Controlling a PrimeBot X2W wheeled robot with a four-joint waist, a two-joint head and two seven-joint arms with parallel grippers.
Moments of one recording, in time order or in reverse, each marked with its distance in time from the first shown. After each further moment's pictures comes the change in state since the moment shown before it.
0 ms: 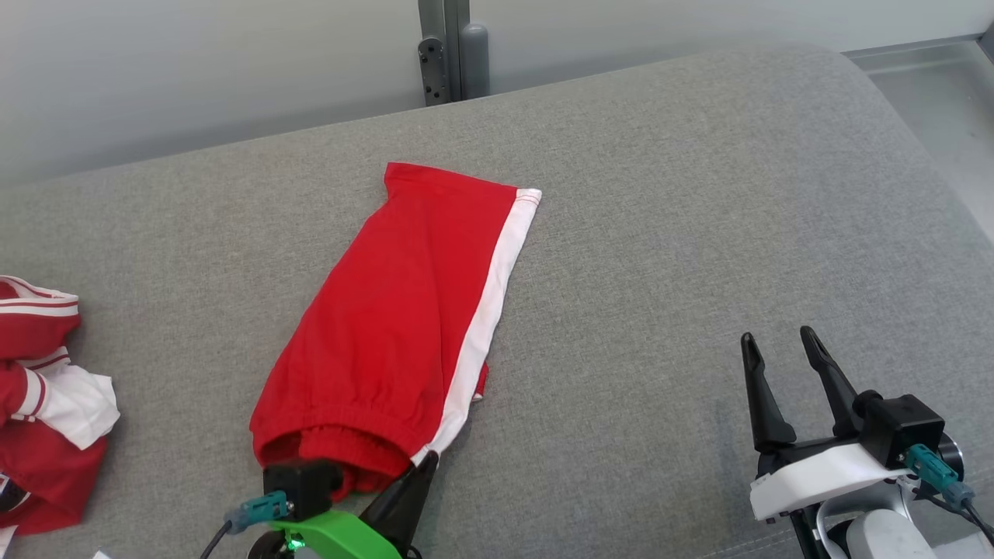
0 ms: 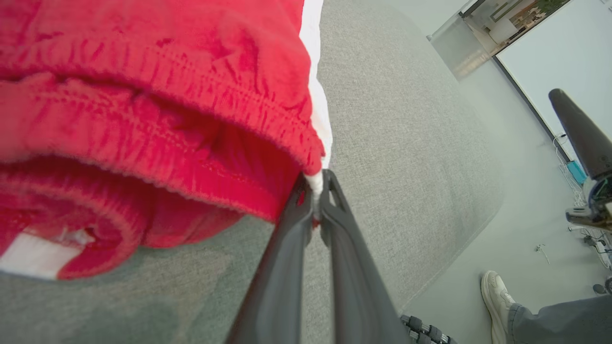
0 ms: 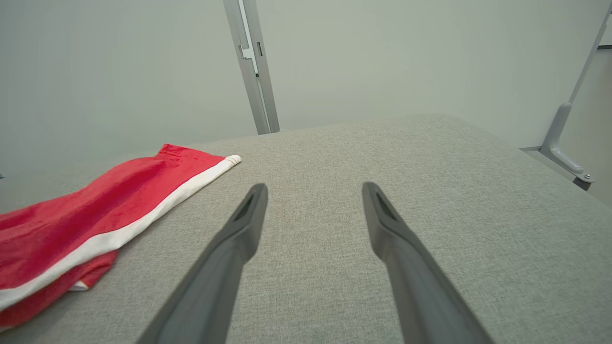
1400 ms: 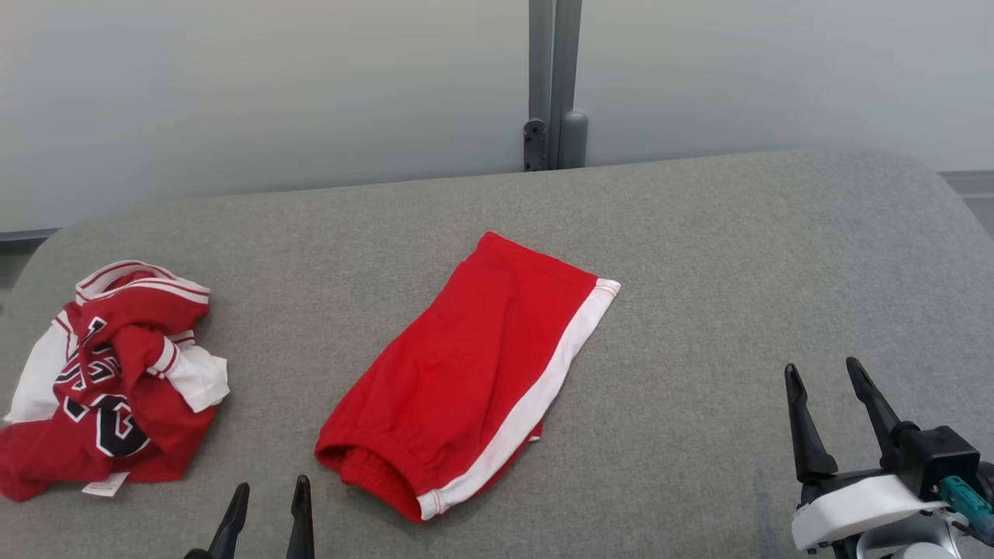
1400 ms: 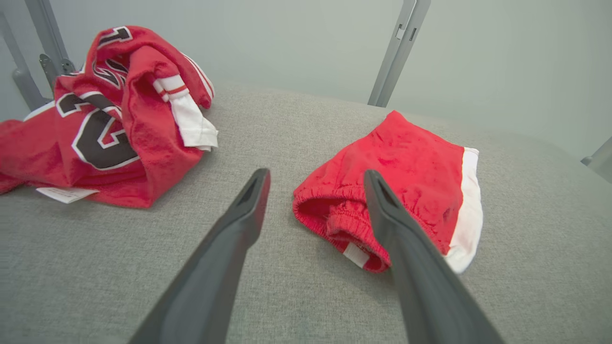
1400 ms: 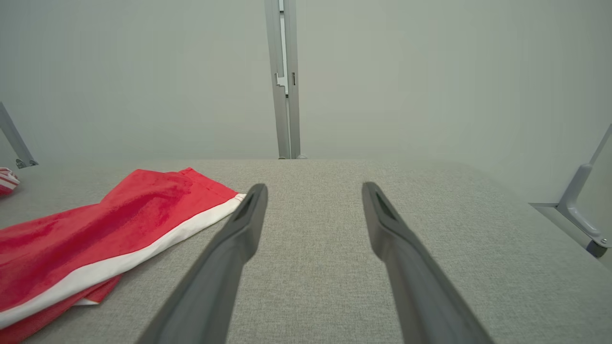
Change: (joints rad) left arm 0.377 -0.090 0.477 -0.101 0.461 0.069 -0.136; right arm 0.078 -0.031 -0.072 -0.020 -0.062 0.000 0.000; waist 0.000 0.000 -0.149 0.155
